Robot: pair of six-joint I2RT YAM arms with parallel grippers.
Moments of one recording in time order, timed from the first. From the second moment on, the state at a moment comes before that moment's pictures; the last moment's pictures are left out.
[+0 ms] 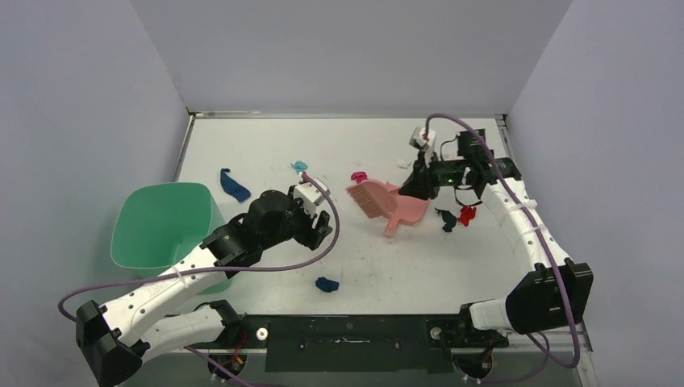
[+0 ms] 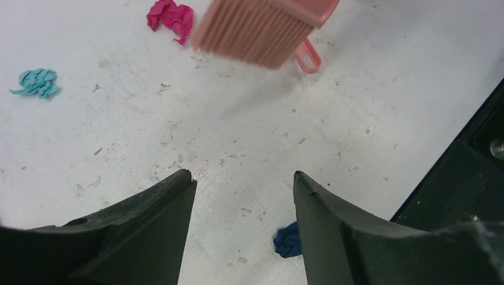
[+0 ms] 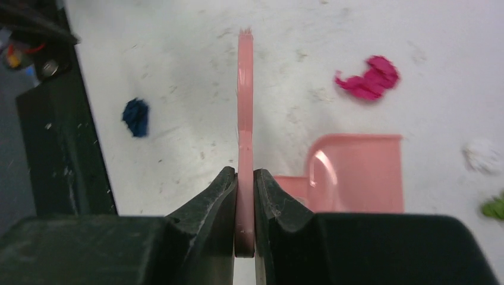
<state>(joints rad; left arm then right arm) -0.84 0.99 0.85 -0.34 0.01 -0.05 0.23 1.36 1.26 -0.82 -0.92 -0.62</state>
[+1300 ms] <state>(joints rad) -1.07 1.97 1.37 -0.23 -0.26 -0.39 -0.45 1.01 0.69 0.03 -0.80 0.16</state>
